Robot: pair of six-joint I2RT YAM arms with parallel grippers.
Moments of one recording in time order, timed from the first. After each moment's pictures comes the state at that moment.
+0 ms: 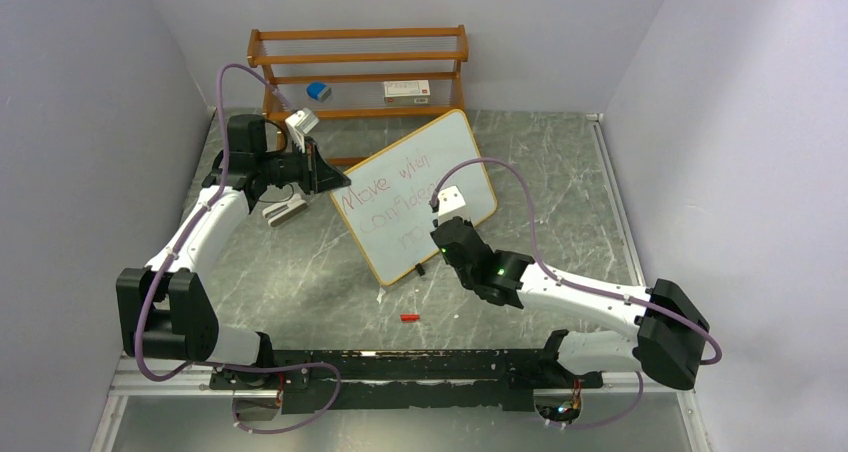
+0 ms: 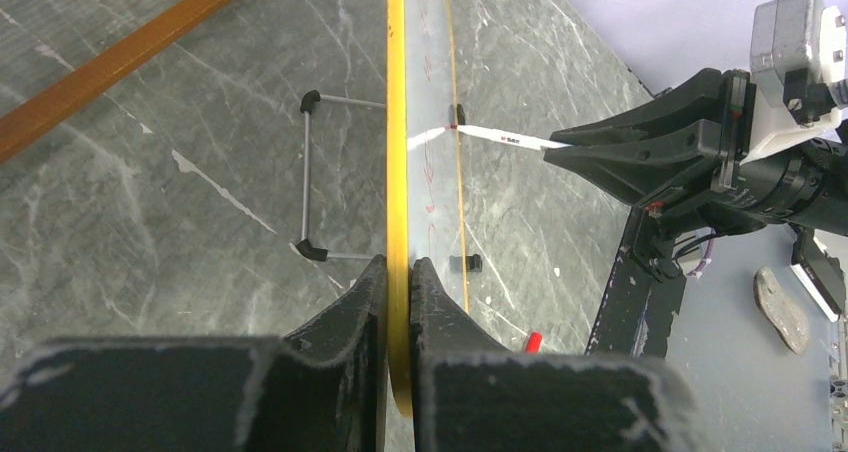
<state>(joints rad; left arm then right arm) -0.09 1.40 1.07 -0.25 1.00 -0.01 1.01 1.22 0.72 -0.10 0.66 0.16</state>
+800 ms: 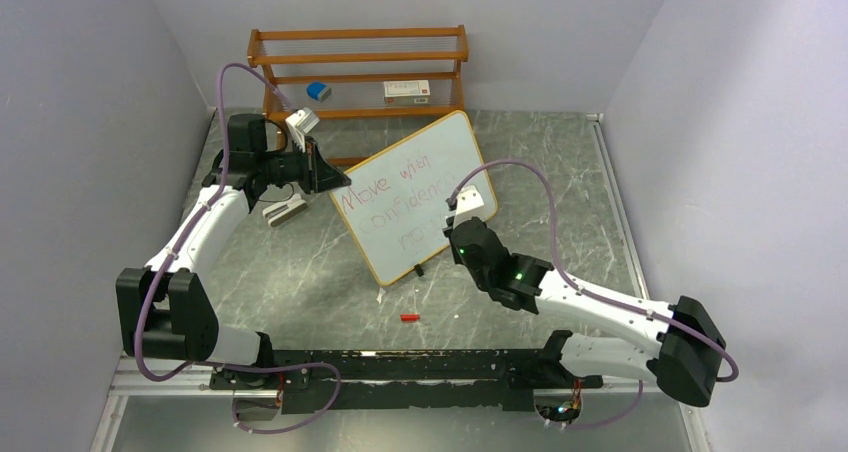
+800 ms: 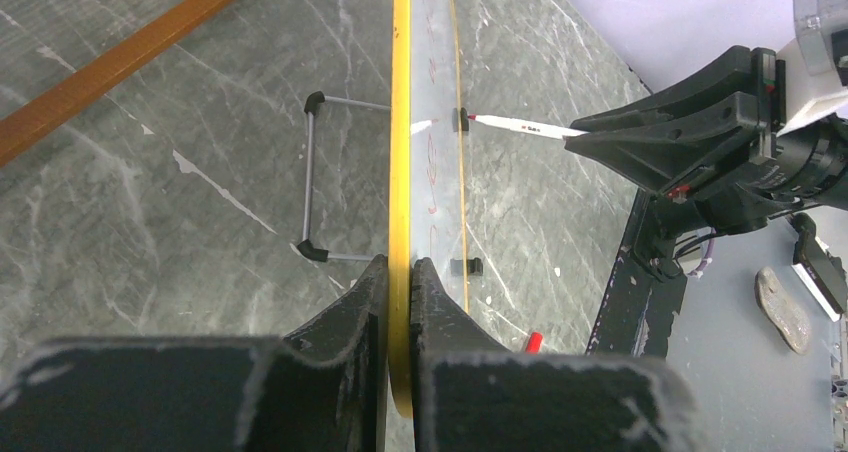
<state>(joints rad) -0.09 1.40 1.08 -0.26 1.00 -0.01 0.98 1.11 0.68 -0.10 0.62 0.19</state>
